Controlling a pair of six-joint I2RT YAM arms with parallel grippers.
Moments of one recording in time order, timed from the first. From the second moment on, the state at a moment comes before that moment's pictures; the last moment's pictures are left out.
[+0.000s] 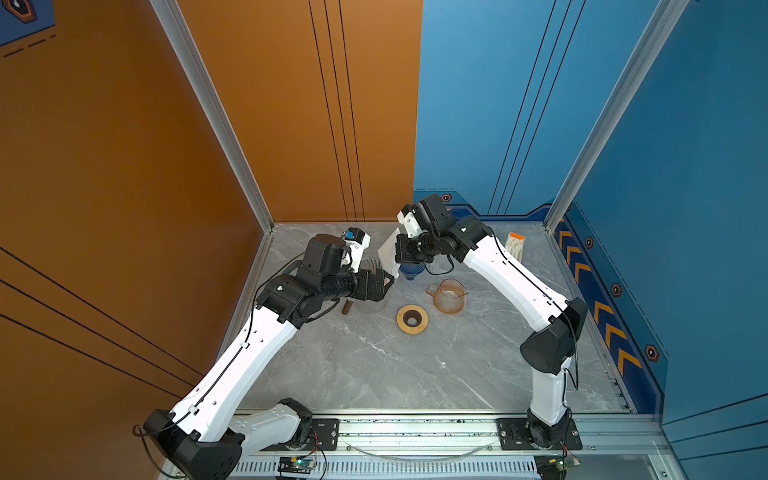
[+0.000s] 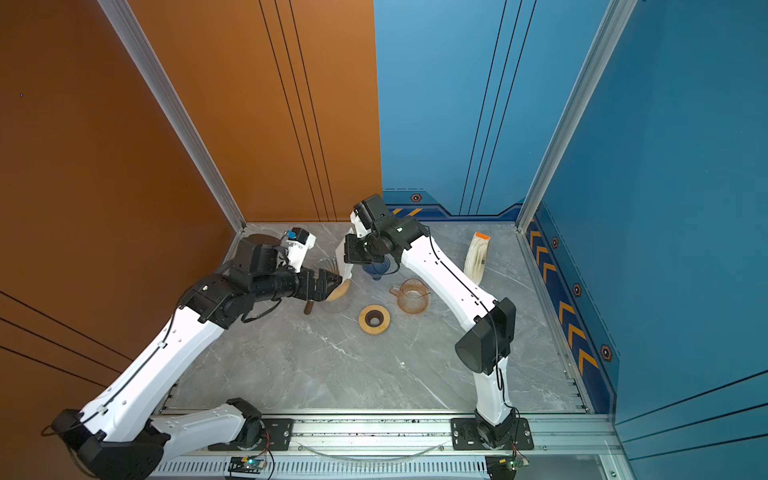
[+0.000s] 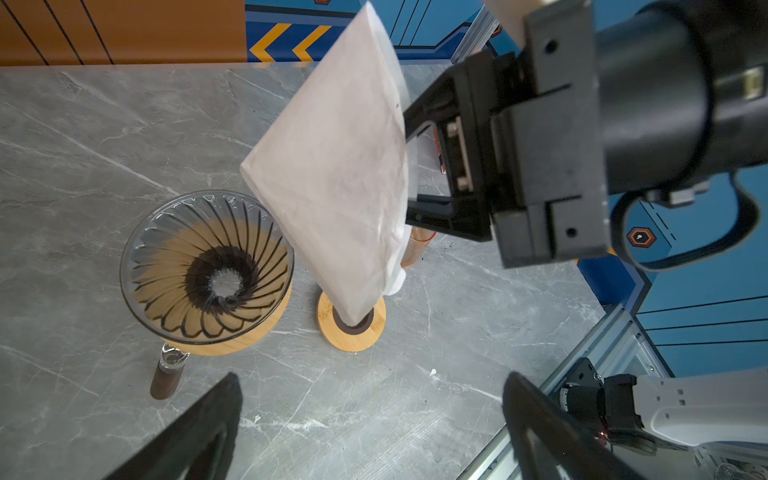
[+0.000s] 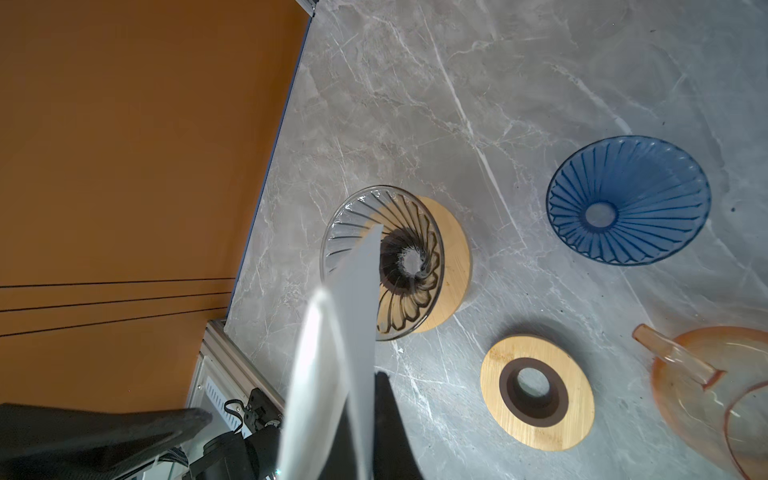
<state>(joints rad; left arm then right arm) -0.50 1.17 1.33 -0.80 0.22 -0.31 0.70 1.96 2.15 -1.00 -0.27 0.58</state>
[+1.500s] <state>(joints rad) -0.45 1.29 1.34 -0.78 0.01 -0.26 0.72 2.00 2.17 -1.04 -0.36 0.60</state>
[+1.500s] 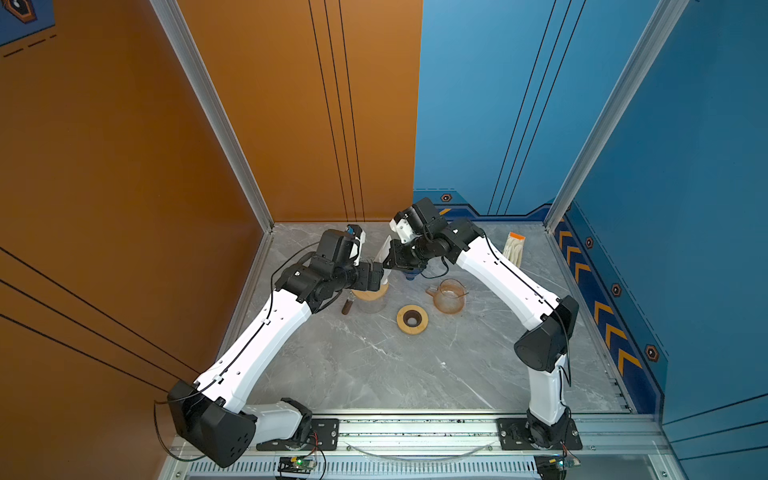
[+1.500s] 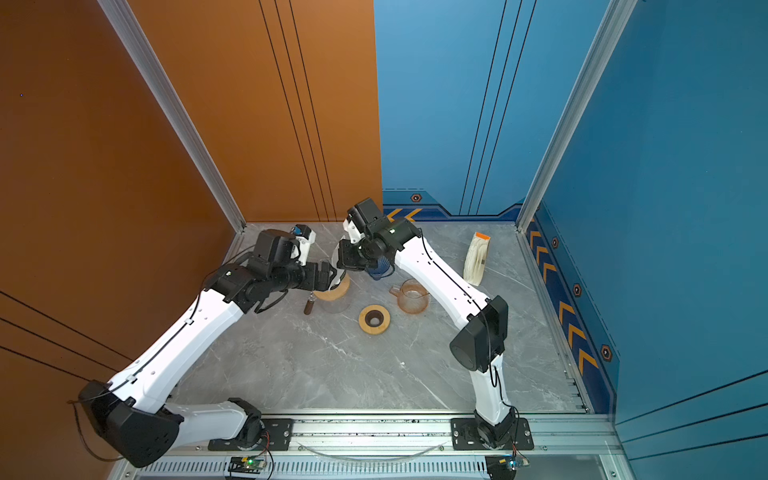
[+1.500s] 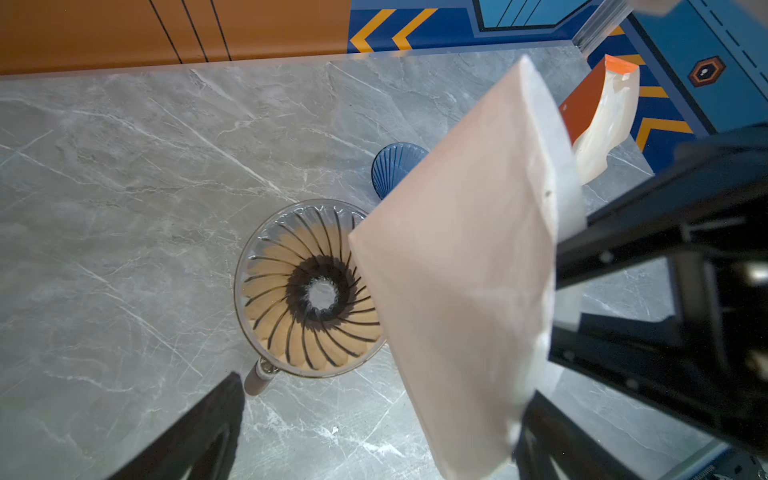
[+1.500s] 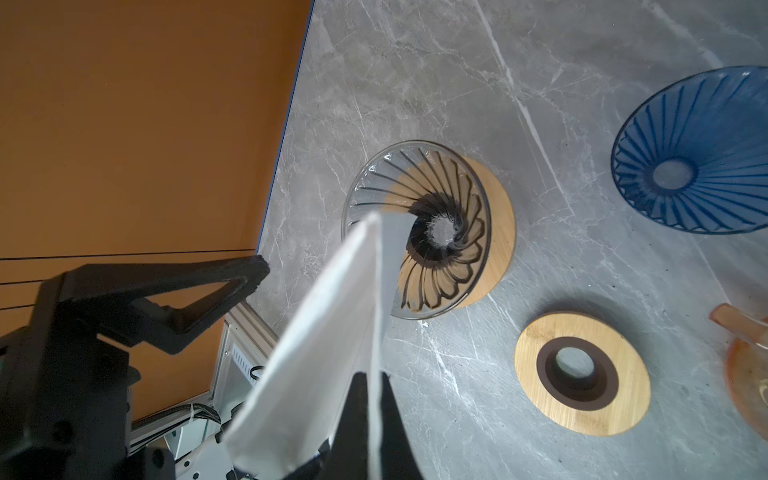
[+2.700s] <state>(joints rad) -0.29 1.38 1.34 -0.79 0.10 -0.24 0.75 2.16 2.30 -1.13 -0.36 0.60</state>
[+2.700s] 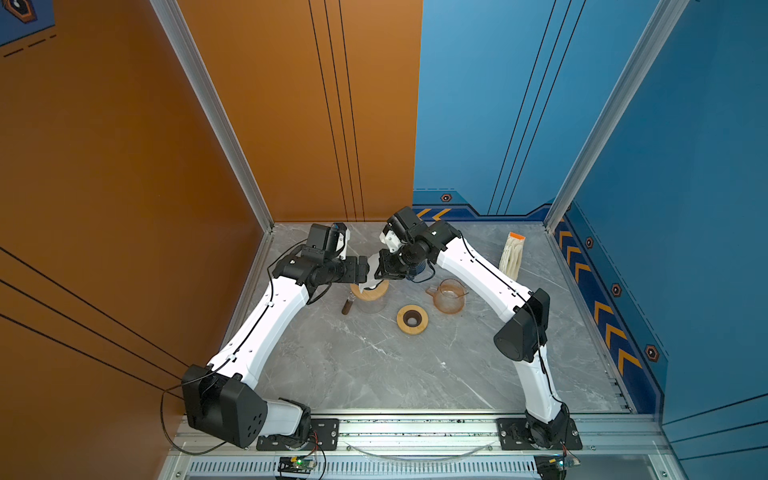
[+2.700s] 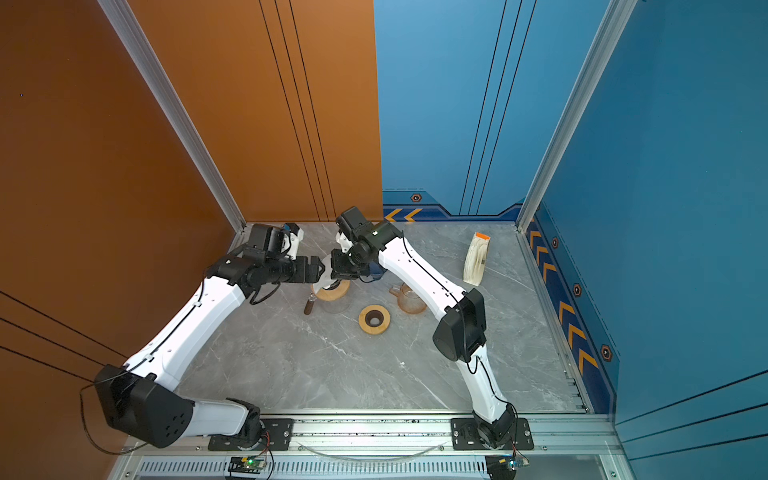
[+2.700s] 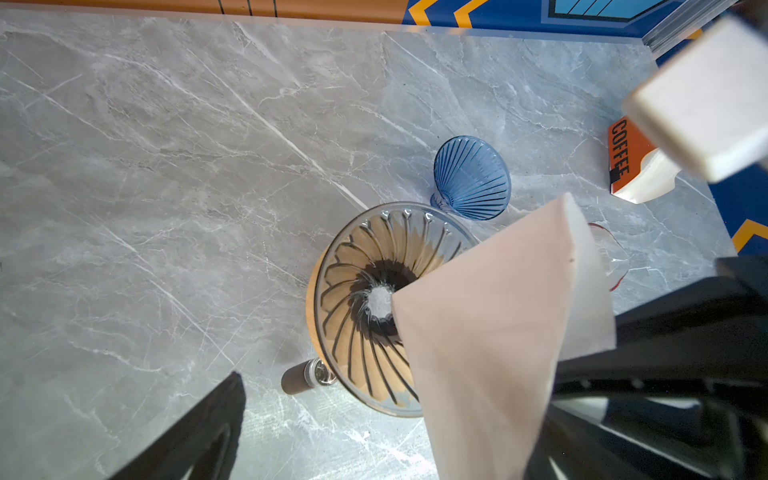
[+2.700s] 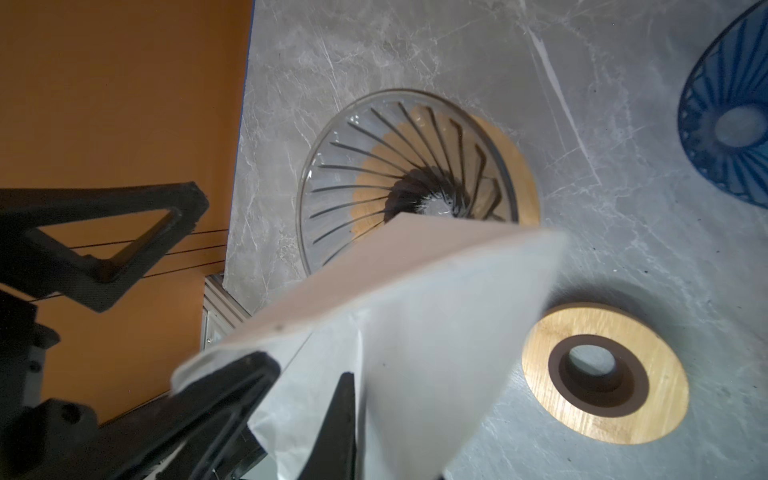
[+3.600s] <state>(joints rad) -0.22 1.43 1.30 -0.79 0.17 -0.22 0.76 2.17 2.32 -1.13 -0.14 0.60</state>
